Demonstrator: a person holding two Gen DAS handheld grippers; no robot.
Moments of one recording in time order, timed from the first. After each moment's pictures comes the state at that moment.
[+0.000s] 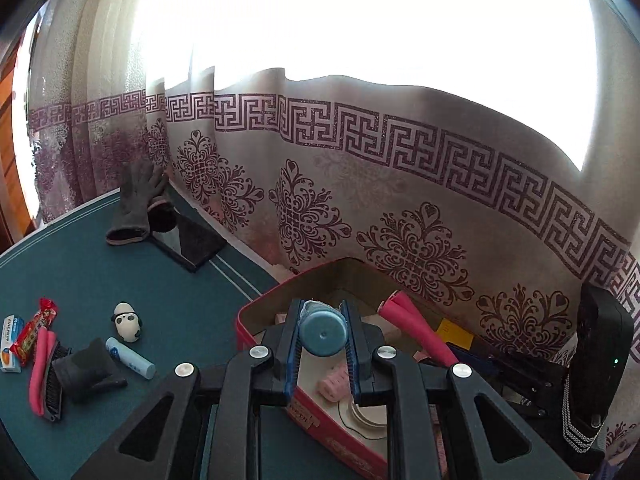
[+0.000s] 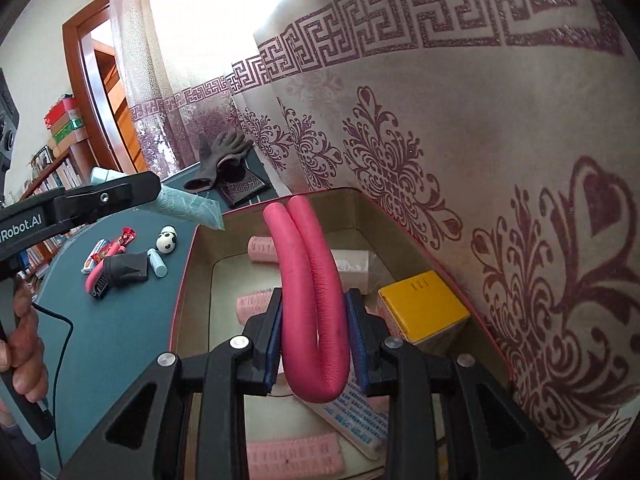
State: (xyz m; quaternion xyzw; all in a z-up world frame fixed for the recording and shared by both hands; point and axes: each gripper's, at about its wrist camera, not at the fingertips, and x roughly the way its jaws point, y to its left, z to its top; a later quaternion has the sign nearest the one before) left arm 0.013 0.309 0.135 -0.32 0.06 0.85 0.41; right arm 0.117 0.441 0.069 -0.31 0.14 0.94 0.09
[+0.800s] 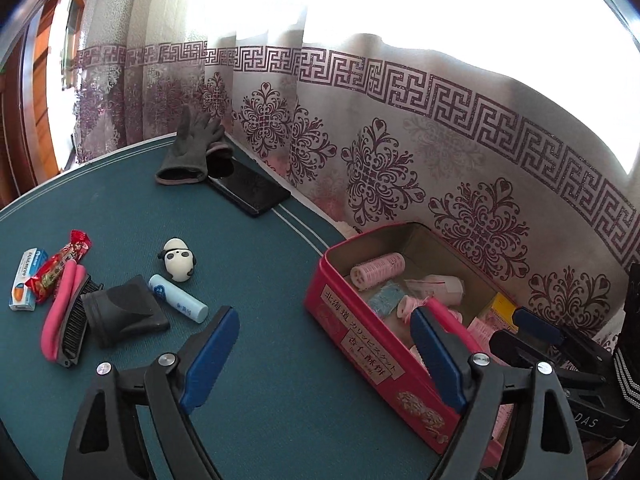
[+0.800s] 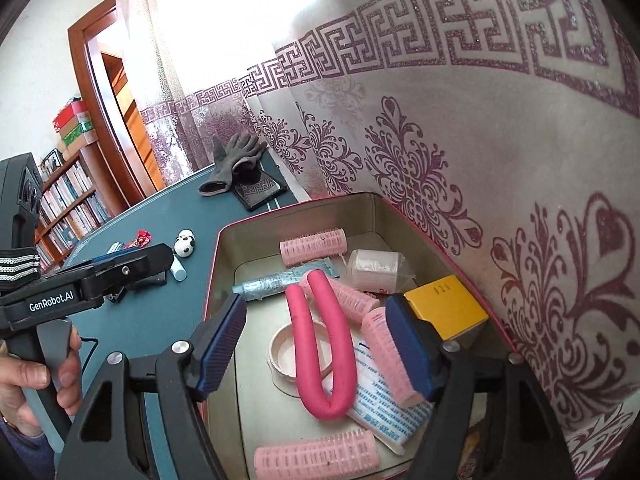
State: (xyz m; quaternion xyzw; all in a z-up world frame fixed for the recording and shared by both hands) left arm -0.008 0.241 0.102 -0.37 0.03 0.87 0.33; right arm 0.116 0.425 0.082 -0.30 0.15 0.94 0.07
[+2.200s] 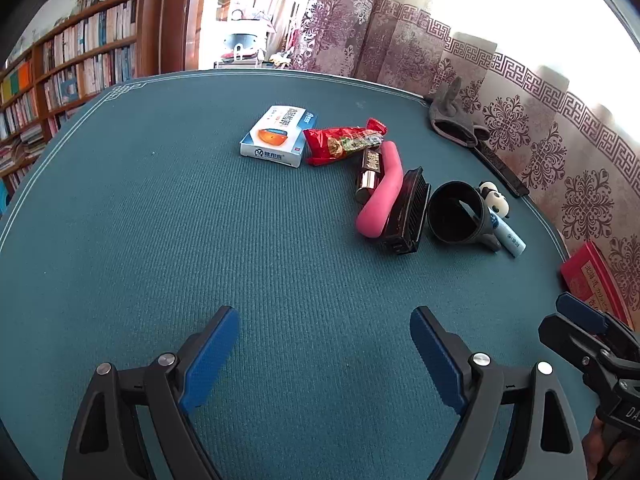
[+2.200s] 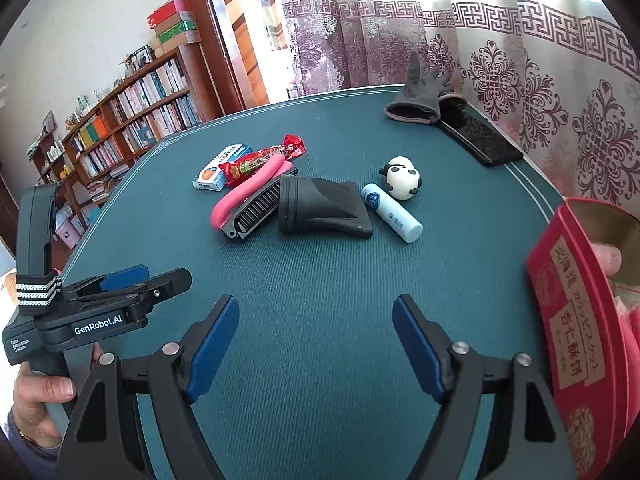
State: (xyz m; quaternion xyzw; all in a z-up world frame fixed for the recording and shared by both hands) left arm -0.040 -0.002 0.020 -0.43 -0.07 0.90 0.10; right arm -0.002 0.220 0.038 -0.38 0.05 0.91 -0.12
